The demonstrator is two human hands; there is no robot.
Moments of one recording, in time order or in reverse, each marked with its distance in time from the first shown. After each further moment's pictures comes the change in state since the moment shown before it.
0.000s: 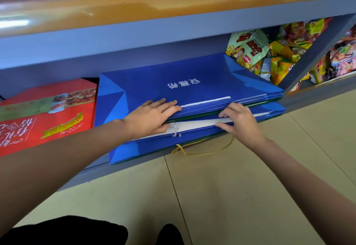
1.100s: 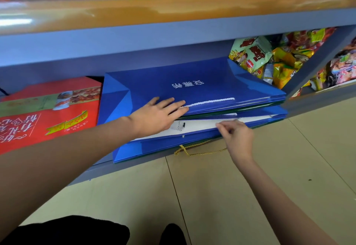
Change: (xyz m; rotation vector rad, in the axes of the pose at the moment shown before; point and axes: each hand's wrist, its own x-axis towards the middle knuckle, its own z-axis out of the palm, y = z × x) left_hand -0.004 -0.001 0.001 0.228 0.094 0.055; right_hand -0.019 -0.050 0.017 0.292 0.259 0.470
